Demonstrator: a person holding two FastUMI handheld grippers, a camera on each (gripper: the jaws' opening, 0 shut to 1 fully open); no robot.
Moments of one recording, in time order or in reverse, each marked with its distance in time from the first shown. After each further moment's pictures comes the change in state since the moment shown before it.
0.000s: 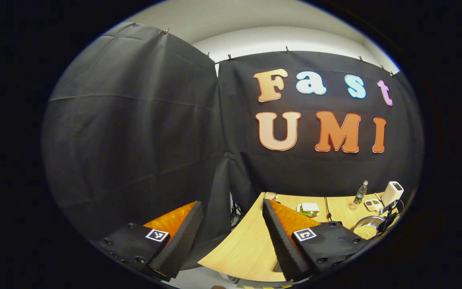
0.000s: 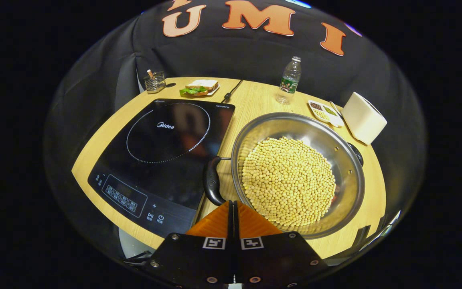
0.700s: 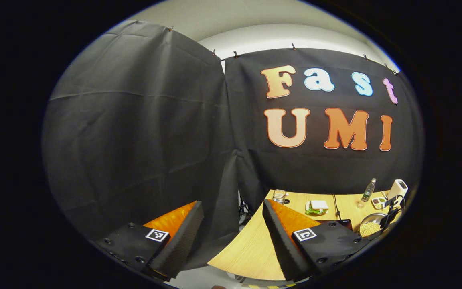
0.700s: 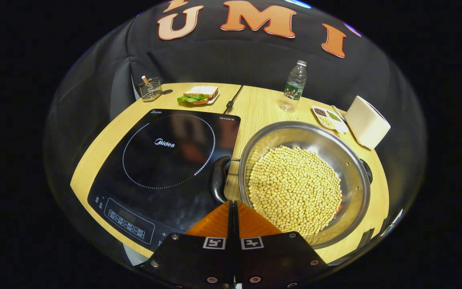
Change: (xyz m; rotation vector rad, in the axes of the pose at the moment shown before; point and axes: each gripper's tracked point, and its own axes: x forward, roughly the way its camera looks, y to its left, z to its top) left arm 0.013 0.028 -0.004 0.007 0.015 0.032; right arm 0.027 0.017 0.032 0.036 -0.030 -0.022
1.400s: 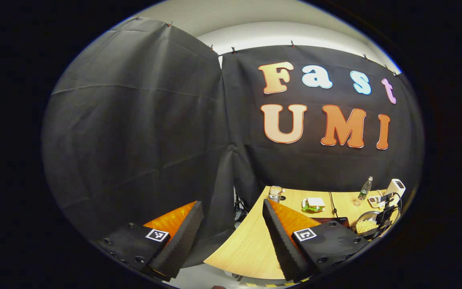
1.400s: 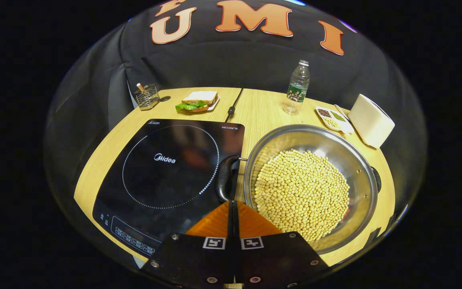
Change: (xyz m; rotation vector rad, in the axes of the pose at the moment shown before) left arm 0.009 -0.014 -0.015 -0.010 0.036 -0.052; right arm 0.015 0.009 0.024 0.054 -0.011 0.024
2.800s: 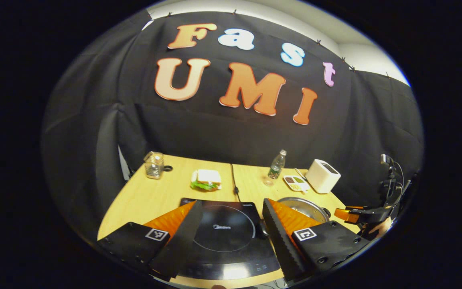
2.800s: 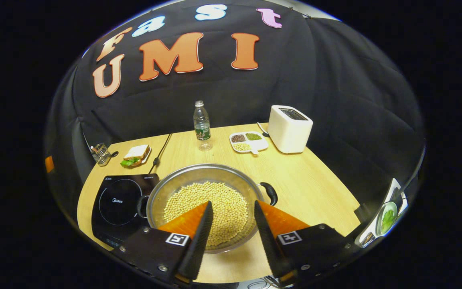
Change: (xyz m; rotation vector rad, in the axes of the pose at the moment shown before) left arm 0.041 -0.352 -0.127 -0.061 0.284 -0.669; right arm -0.103 -0.221 0.038 0.248 -0.214 -0.270
